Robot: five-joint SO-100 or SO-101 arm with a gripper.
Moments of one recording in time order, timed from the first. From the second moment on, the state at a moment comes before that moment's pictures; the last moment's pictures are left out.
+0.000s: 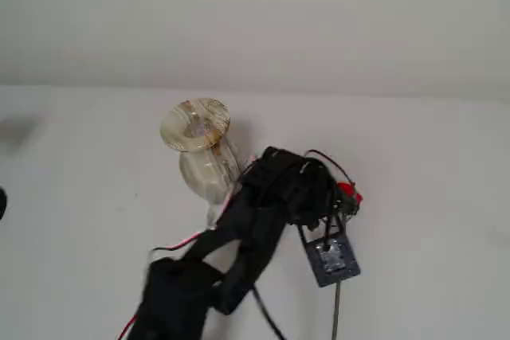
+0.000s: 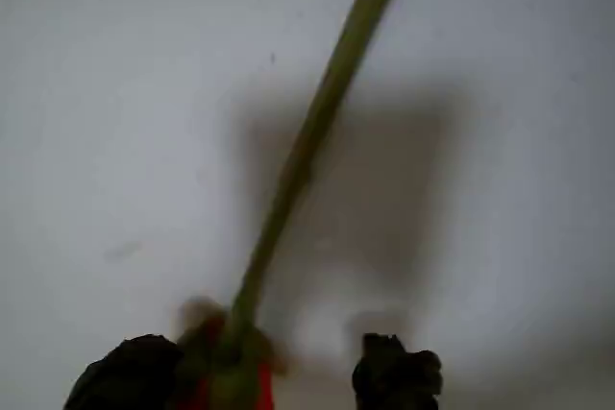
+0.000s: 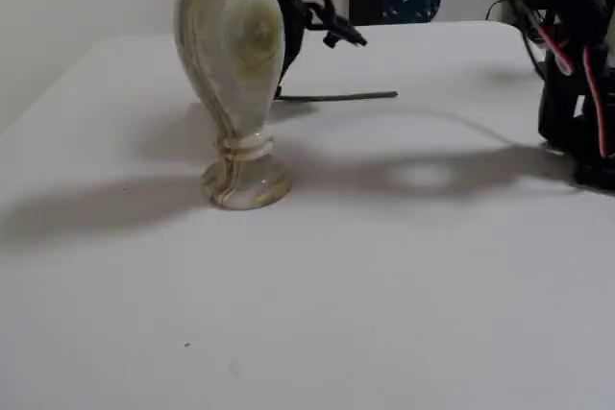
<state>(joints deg) 14.3 41.2 37.7 77.1 47.8</state>
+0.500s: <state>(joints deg) 15.2 13.7 -6.8 89.0 49.1</state>
